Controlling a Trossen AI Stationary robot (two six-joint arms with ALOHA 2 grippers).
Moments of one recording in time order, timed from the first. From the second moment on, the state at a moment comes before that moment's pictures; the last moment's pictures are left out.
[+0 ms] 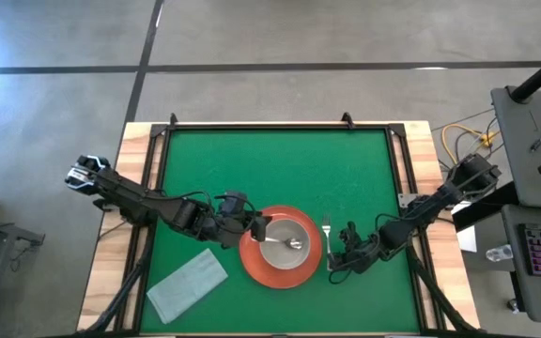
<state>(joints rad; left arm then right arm) -0.36 1.46 1.17 -0.37 -0.64 -1.33 0.60 1.48 0.55 -0.07 0.14 1.84</state>
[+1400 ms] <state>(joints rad) -0.36 1.42 1.20 -0.10 -0.47 -0.86 0.59 1.16 0.62 0.05 0.27 1.21</state>
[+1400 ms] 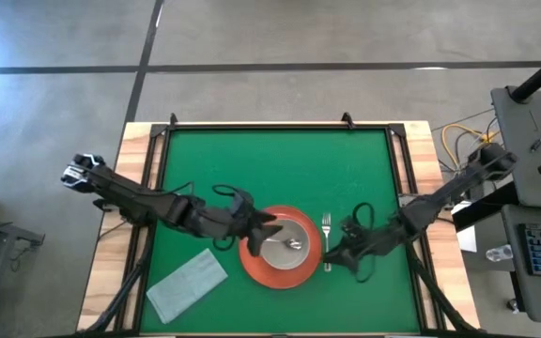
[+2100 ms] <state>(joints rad) -0.34 1.18 0.80 0.82 0.05 -0.12 0.49 0.53 0.63 0.03 0.14 0.38</state>
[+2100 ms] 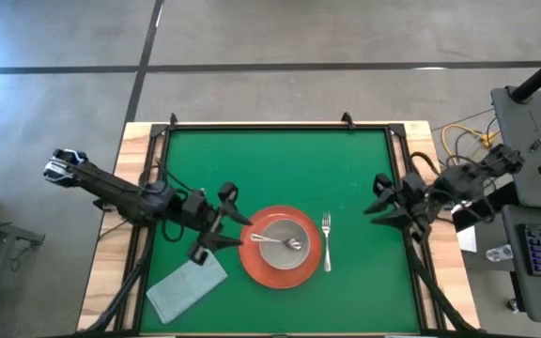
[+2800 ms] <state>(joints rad) 0.03 0.67 0.33 0.78 0.11 -0.22 0.27 0.01 0.43 -0.13 0.13 0.23</state>
